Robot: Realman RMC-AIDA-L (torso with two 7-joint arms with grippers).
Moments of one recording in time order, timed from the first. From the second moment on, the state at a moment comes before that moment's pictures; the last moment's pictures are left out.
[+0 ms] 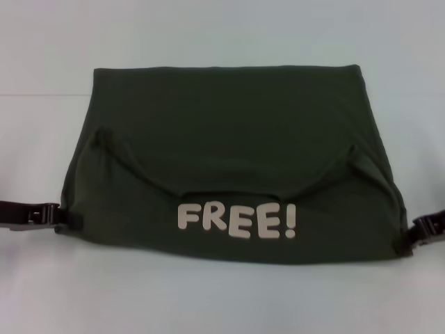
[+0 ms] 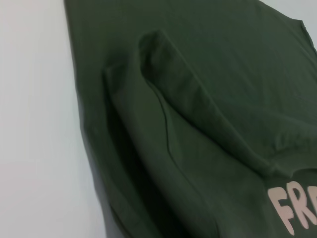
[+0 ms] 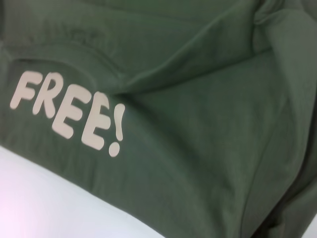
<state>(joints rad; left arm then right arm) -0.57 -1.93 0.66 0.66 2.38 1.38 -2.26 0.74 1.91 -0.79 -0.66 -2.61 -1.53 2.43</state>
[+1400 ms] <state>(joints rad) -0.47 -1.91 0.57 0.64 2.48 2.00 -2.19 0.61 1.93 -0.76 -0.65 -2.67 -1.90 2.05</state>
